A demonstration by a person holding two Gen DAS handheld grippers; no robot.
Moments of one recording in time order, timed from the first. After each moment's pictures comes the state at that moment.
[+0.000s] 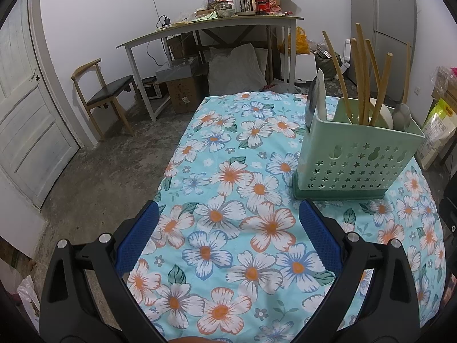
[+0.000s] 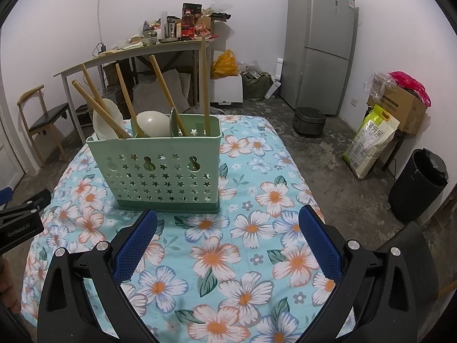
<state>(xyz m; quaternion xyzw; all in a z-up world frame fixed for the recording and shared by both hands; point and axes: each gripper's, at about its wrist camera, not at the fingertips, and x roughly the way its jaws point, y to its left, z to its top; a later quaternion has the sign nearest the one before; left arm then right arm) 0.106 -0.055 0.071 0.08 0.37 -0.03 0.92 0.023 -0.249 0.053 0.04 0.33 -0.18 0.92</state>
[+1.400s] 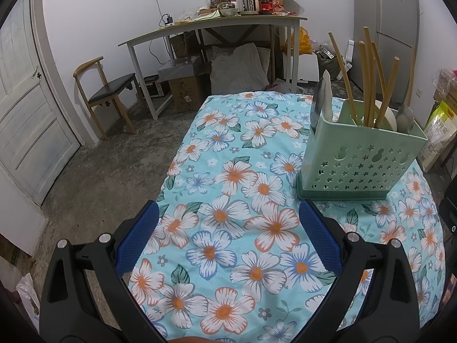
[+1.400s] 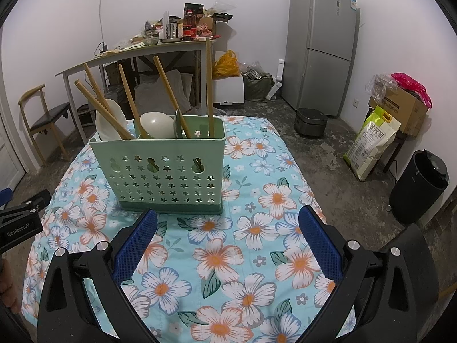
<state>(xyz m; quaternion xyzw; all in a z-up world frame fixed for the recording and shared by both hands) 0.093 -0.047 0.068 0.07 0.38 -0.02 0.92 0.027 -0.250 0.055 0.04 0.34 -0.17 0.92</state>
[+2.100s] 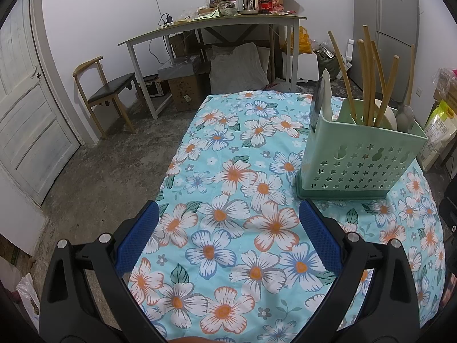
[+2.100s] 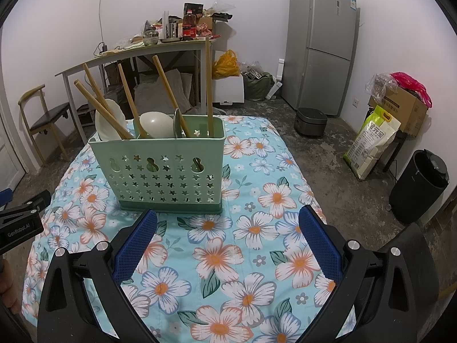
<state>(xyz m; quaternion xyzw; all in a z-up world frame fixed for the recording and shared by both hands) 0.099 -0.047 0.070 0.07 0.38 -0.02 0.92 0.027 -0.251 0.055 0.04 0.34 -0.17 0.92</state>
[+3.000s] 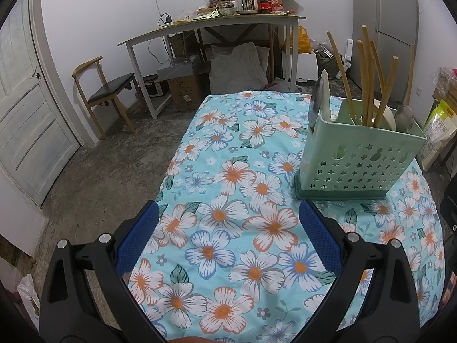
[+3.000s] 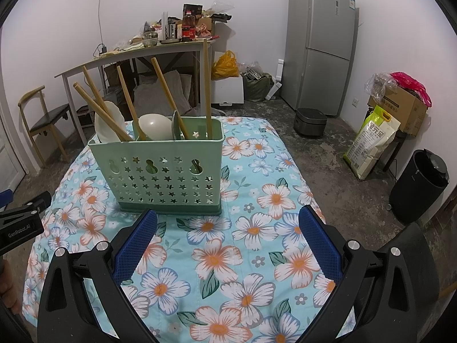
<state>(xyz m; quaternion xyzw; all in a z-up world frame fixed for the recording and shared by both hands) 0.097 -0.047 0.071 0.07 0.38 -0.03 0.92 0.027 -0.252 0.055 0.04 0.33 -0.18 0.93</state>
